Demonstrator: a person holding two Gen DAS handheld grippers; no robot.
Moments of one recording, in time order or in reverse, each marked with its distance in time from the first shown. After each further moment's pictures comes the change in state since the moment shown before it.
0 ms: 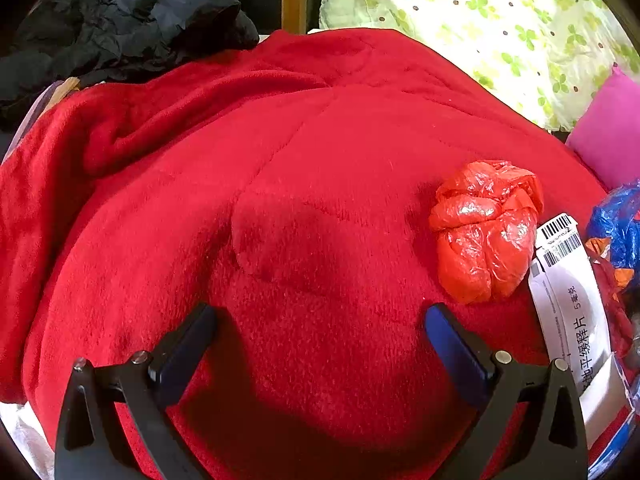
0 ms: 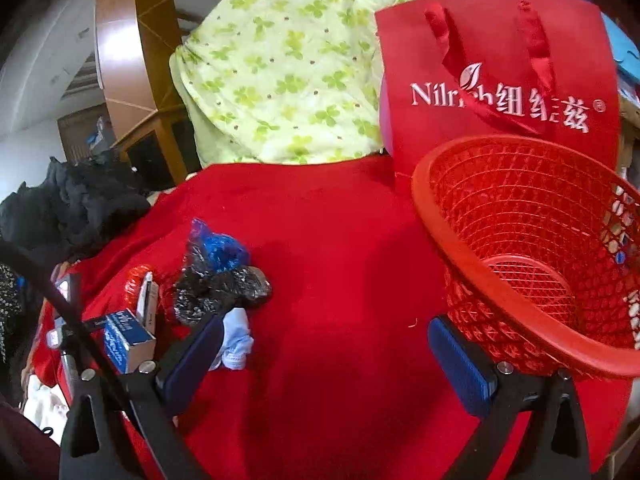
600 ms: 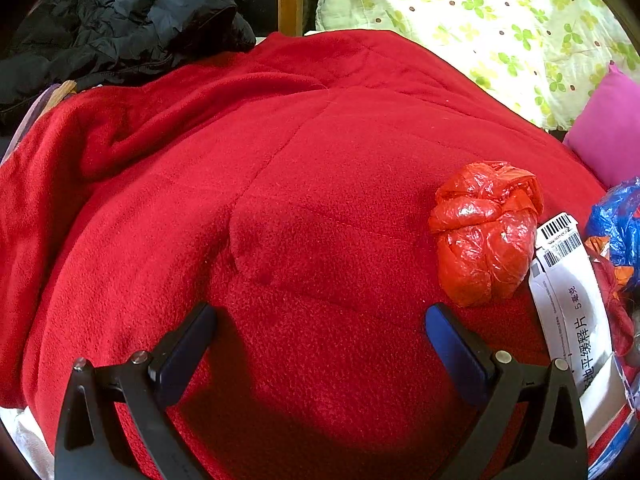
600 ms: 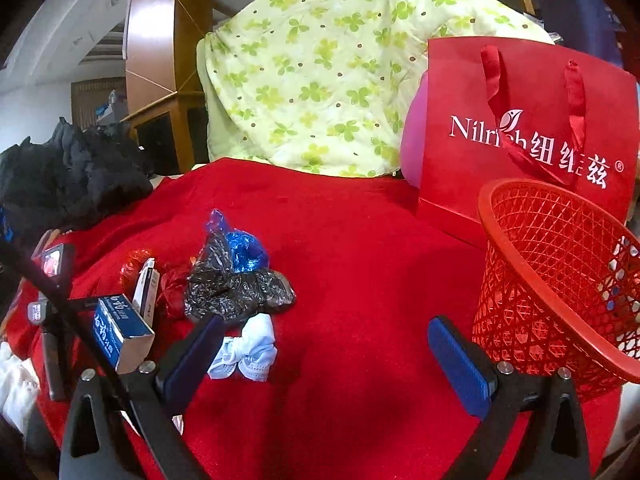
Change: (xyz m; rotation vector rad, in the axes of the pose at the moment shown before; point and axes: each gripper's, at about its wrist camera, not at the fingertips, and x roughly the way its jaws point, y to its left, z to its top) left arm 0.004 0.001 0.003 -0.003 -0.010 -0.005; right arm 0.000 0.052 -0.007 -0.156 -0.078 -0.084
